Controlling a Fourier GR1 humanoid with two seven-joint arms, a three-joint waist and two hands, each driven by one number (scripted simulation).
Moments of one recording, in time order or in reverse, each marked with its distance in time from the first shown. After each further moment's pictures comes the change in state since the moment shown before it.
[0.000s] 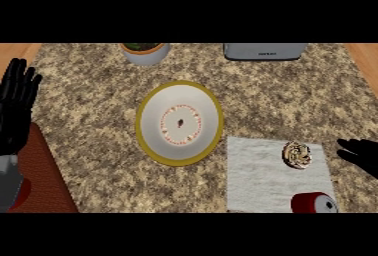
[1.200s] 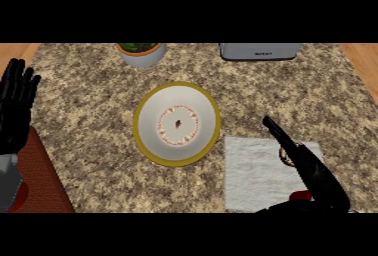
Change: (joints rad) left arm -0.005 0.026 -0.028 0.017 0.034 0.044 -0.010; right arm -0.252 0.665 0.401 0.417 -0.106 -0.434 -0.450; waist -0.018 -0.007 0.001
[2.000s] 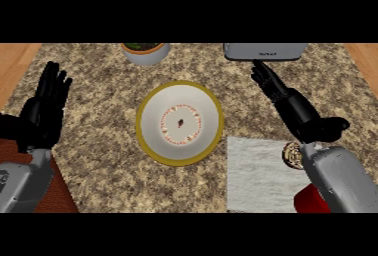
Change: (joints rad) left arm -0.056 -0.091 -0.092 0.039 0.014 0.074 0.040; right arm -0.397 0.069 -0.096 0.349 -0.284 0.077 0.323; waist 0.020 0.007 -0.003
